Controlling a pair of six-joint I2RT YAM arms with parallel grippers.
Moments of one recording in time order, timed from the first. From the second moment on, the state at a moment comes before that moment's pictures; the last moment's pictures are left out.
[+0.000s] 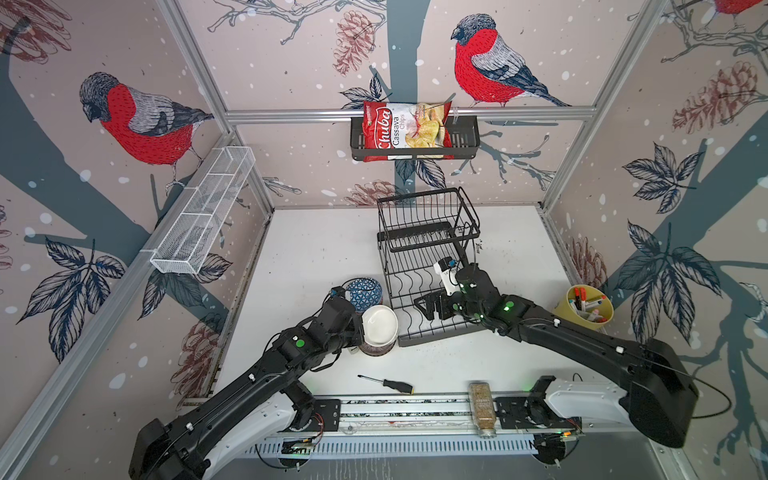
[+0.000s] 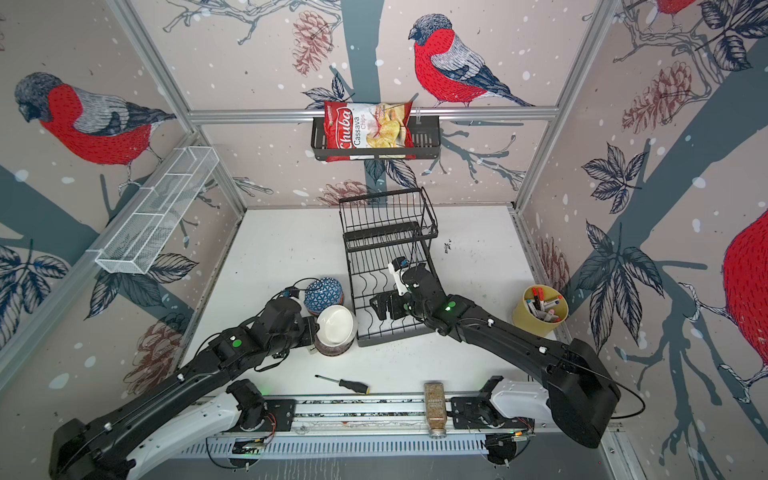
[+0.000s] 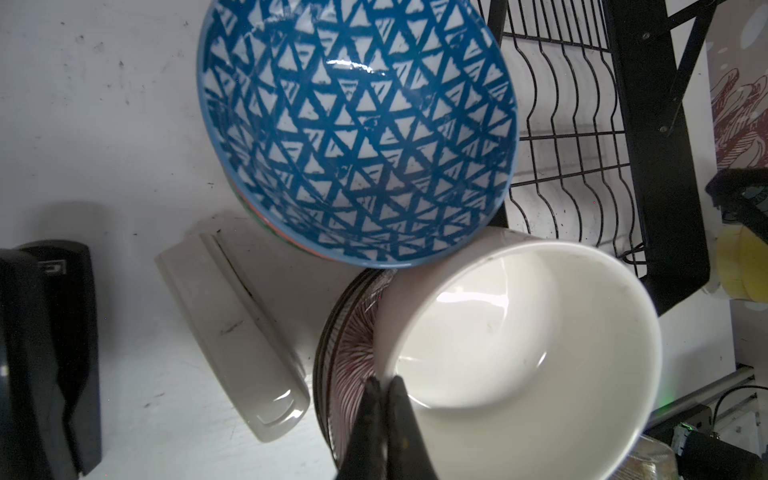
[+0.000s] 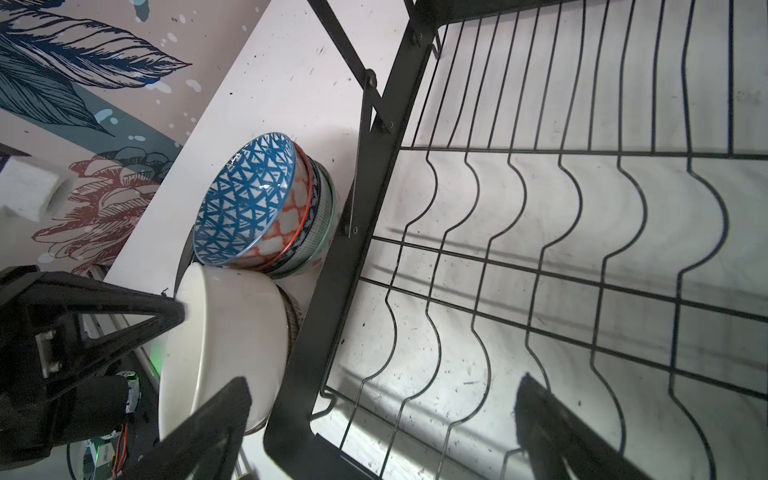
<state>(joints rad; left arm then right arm) -0.71 0.82 0.56 -0.63 -0.03 -0.79 0.83 1.24 0.76 -0.19 -0.13 0.42</state>
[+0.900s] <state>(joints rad) -0.71 0.74 0.54 -0.67 -0.03 -0.85 0.95 1.37 0.82 -0.18 -0.14 0.39</state>
